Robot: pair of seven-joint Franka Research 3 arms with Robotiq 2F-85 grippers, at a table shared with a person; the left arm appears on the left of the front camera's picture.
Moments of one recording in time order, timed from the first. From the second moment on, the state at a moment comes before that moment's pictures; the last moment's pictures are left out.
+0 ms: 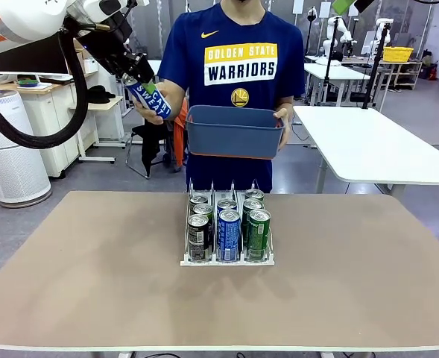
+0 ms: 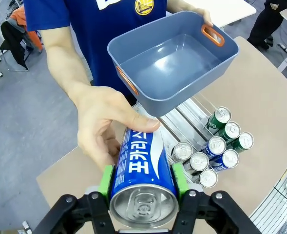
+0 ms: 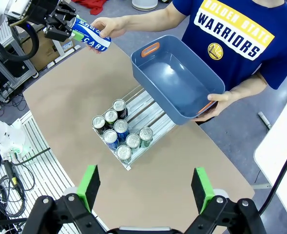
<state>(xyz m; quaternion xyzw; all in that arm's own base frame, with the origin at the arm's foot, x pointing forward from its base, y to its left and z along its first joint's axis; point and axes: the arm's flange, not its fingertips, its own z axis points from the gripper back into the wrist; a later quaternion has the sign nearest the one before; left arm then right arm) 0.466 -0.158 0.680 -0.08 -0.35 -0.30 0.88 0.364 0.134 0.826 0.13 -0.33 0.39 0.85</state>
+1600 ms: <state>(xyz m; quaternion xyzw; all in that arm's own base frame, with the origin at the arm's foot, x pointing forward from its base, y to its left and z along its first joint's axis) 0.466 -0.161 0.678 -0.07 -0.34 -0.30 0.89 0.364 0.134 0.826 0.13 -0.33 0.39 0.85</state>
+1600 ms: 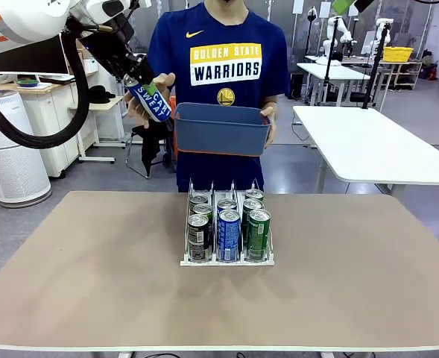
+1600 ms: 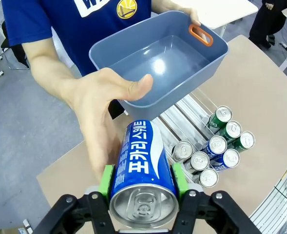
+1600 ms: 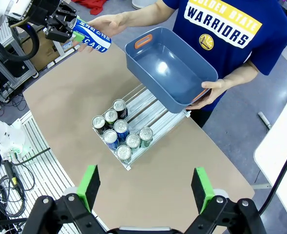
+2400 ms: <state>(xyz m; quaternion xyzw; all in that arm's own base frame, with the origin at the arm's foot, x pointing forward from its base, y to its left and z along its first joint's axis) 0.466 -0.161 0.678 -0.07 -0.34 -0.30 0.89 0.364 0.134 0.826 0.13 -0.33 0.39 0.85</state>
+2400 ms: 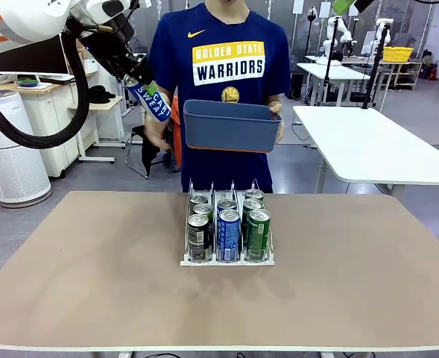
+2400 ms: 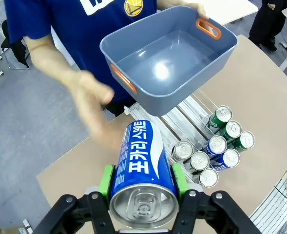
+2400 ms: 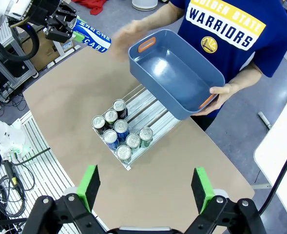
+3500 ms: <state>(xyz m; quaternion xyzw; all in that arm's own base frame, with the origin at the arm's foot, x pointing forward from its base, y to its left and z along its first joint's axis) 0.444 -0.191 0.674 -0.04 -0.31 -0.27 0.91 0.364 0.134 0.826 0.13 -0.33 0.39 0.85</state>
